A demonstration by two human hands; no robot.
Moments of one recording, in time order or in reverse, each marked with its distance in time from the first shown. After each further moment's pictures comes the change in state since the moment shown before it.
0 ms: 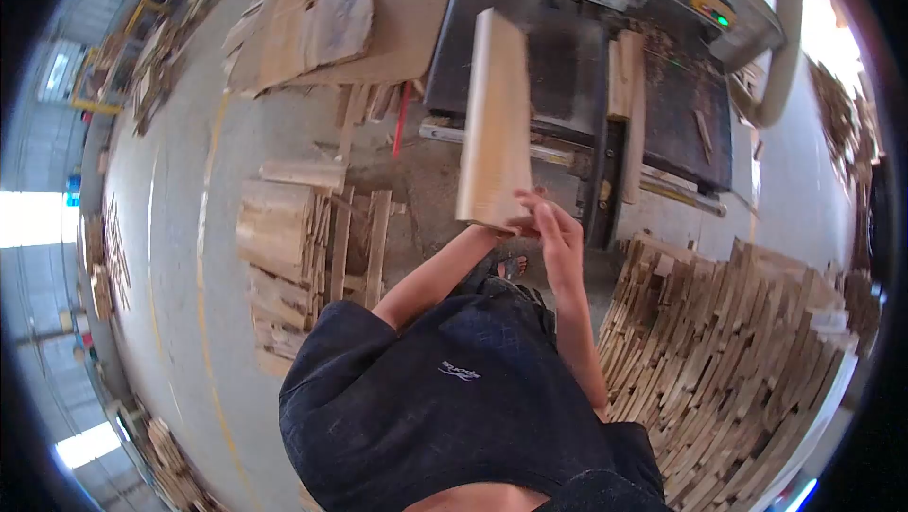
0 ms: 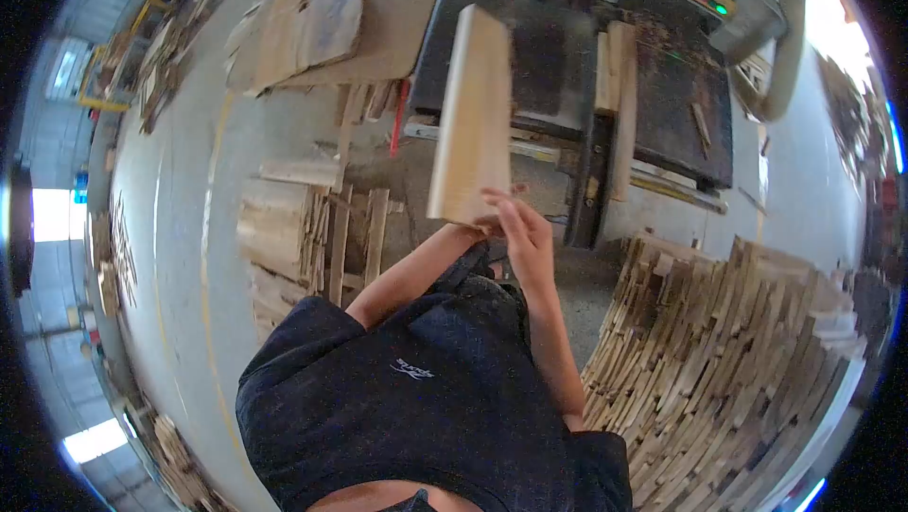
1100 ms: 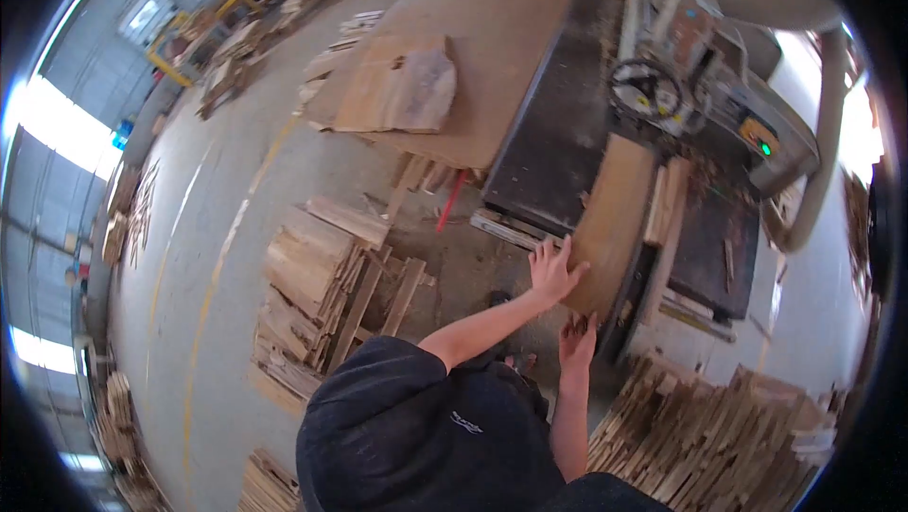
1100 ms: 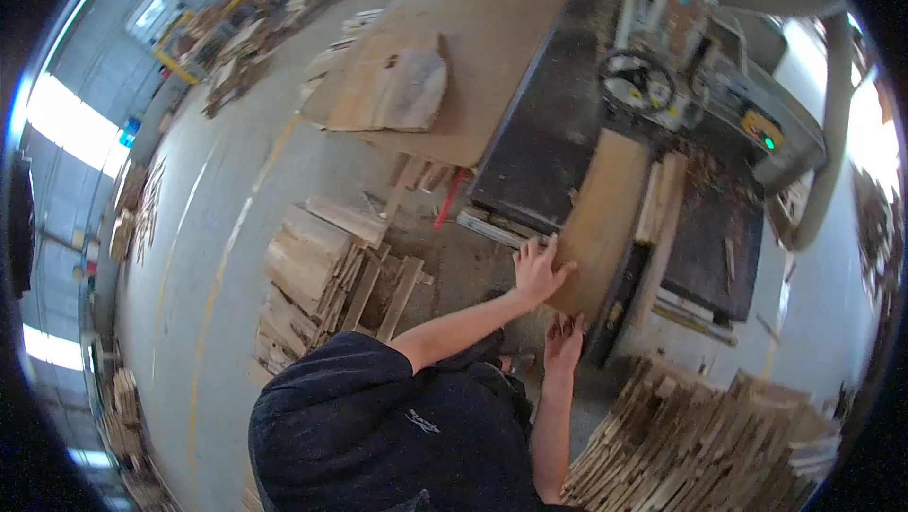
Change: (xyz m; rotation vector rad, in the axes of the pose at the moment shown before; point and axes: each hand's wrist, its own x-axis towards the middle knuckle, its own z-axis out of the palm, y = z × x) left_hand 0.084 0.023 0.020 -2.644 -1.529 -0.280; right_hand 0.054 0.160 -0.093 0.675 0.565 0.350
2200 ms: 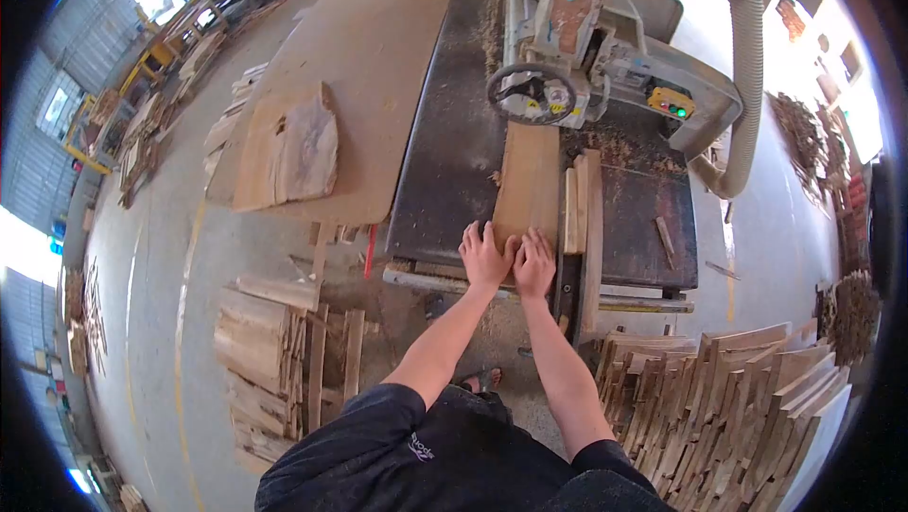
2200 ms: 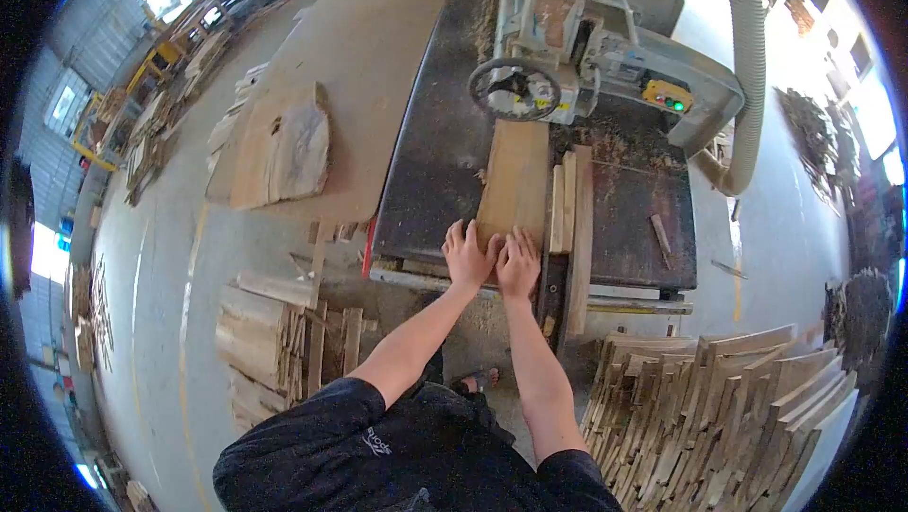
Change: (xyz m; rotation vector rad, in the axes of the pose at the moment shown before) left_hand 0.110 0.026 0.042 -0.029 0.275 0.157; right_hand 0.130 -0.084 0.148 -1.502 0.006 -1.560
